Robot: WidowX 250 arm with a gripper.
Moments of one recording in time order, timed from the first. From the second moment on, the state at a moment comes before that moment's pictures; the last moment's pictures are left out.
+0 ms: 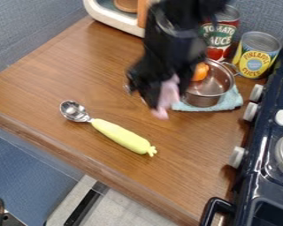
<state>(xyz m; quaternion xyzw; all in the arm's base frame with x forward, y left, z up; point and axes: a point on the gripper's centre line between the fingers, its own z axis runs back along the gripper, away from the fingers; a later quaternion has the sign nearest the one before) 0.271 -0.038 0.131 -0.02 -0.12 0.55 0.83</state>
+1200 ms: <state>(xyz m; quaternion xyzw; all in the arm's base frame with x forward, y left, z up) 0.215 0.178 0.053 0.02 -0.05 0.75 0.66</state>
